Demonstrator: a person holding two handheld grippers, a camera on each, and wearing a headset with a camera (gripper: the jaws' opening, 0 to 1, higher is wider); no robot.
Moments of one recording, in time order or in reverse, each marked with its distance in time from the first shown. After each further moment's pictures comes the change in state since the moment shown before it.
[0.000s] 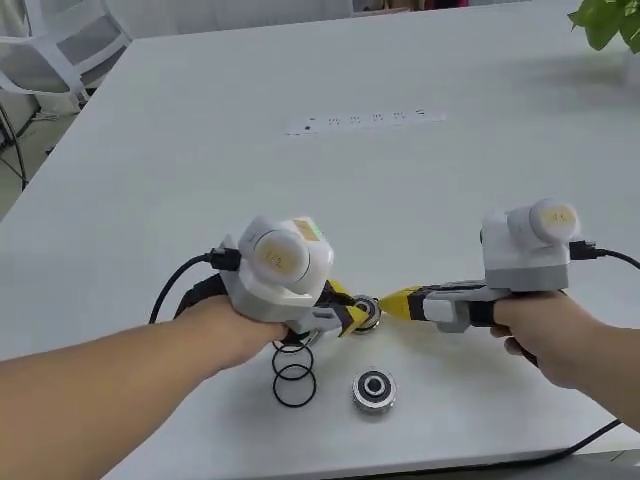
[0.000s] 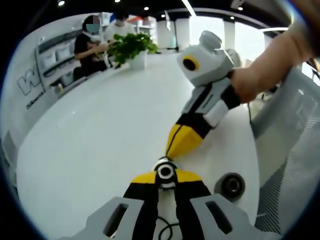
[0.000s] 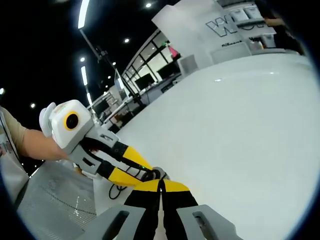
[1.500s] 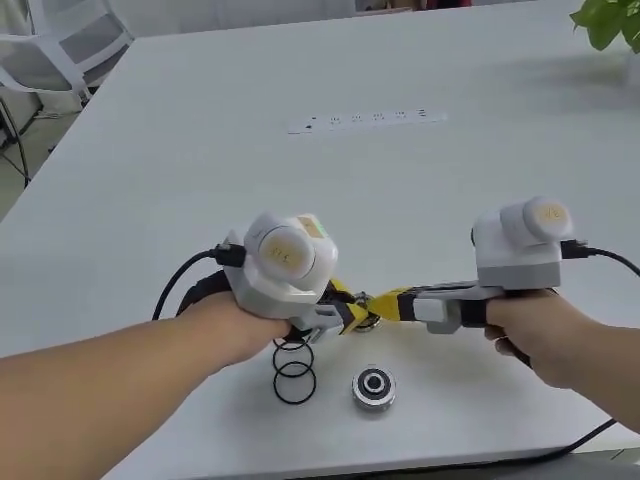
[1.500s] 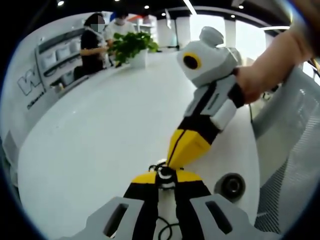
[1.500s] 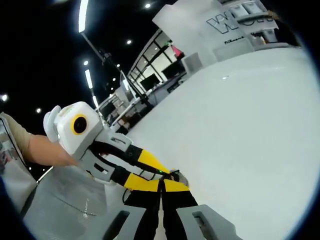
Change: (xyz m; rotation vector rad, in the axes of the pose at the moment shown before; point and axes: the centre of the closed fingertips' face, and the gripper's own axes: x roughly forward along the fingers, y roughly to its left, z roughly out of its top) left arm 0.000 0.000 0.001 0.005 0.013 0.011; right arm 0.008 0.033 0.015 0.025 -0.068 0.138
